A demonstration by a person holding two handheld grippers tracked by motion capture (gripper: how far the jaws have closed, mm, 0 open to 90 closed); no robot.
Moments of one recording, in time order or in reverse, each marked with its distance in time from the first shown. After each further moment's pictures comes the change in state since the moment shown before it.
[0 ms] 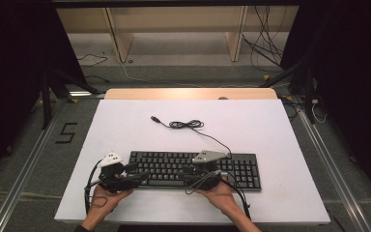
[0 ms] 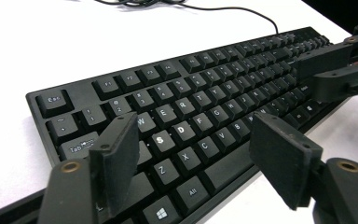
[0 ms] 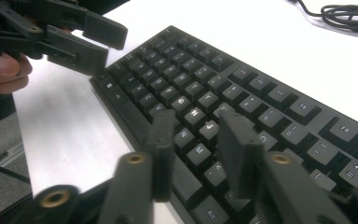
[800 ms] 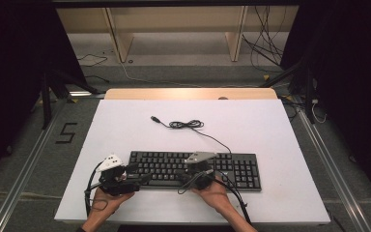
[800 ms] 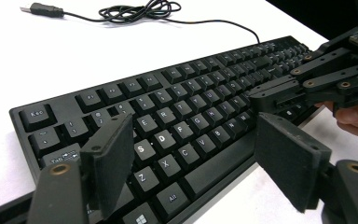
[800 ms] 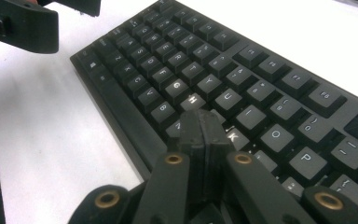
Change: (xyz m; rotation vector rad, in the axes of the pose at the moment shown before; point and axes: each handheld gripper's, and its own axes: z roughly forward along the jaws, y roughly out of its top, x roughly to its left) left arm -0.010 -0.002 -0.005 -0.050 -0.031 0.031; right arm 0.000 -0.002 0.024 0.082 -0.023 -0.025
